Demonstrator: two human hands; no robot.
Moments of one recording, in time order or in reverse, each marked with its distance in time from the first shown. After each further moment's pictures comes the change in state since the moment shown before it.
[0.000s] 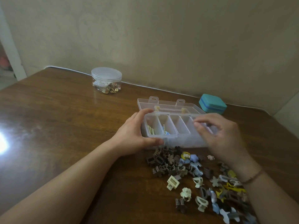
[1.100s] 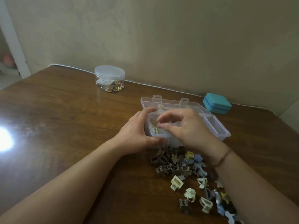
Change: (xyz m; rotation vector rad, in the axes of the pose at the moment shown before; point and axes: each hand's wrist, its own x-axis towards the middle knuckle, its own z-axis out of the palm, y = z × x) left_hand -0.003 0.002 -0.001 -0.034 -0.011 0.012; right_hand 0.039 -0.044 0.046 0.210 -0.368 0.053
